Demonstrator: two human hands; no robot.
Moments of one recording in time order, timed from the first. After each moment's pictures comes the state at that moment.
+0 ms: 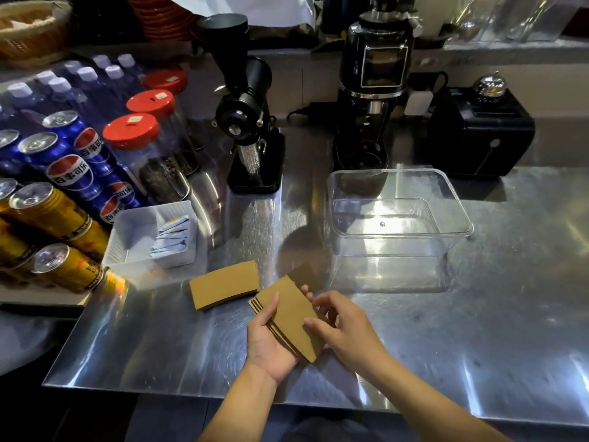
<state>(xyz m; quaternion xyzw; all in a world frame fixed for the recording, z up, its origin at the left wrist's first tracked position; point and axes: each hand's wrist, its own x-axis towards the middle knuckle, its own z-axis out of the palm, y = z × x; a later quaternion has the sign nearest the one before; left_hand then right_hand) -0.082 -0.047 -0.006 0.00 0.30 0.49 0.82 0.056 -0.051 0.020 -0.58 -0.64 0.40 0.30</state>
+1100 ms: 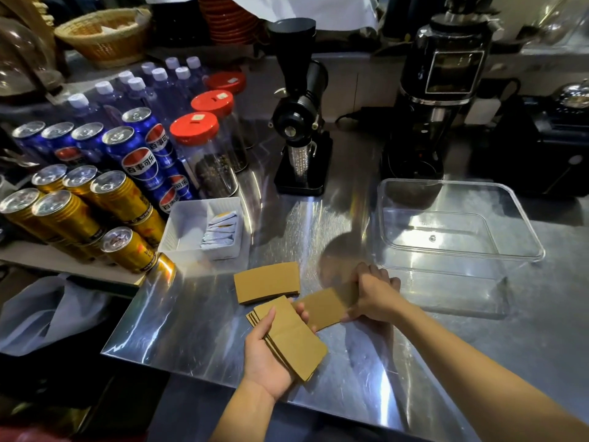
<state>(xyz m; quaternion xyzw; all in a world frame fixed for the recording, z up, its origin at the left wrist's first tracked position) -0.136 -0.066 -0.012 -0.05 0.35 0.57 0.74 0.049 0.045 -0.009 -0.62 -0.73 0.29 -0.01</state>
